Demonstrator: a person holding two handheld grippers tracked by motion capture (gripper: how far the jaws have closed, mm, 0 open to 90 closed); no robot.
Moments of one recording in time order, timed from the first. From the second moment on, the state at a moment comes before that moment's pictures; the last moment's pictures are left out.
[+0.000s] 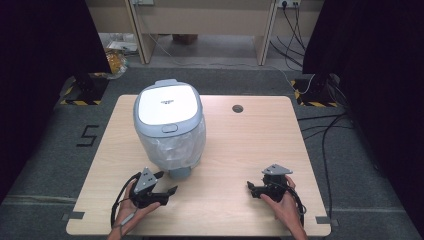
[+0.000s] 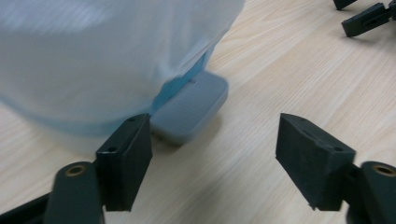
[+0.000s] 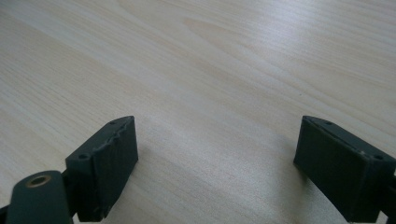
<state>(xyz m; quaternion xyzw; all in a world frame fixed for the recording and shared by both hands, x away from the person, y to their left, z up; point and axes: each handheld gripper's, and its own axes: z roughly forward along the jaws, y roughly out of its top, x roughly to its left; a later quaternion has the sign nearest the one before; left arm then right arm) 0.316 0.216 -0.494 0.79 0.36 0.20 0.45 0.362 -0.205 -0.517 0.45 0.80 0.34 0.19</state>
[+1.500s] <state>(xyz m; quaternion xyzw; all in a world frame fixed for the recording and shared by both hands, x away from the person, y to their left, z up) 0.291 0.242 -0.524 0.83 0.38 0.18 0.37 0.362 -0.205 -0.517 0.45 0.80 0.34 0.19</state>
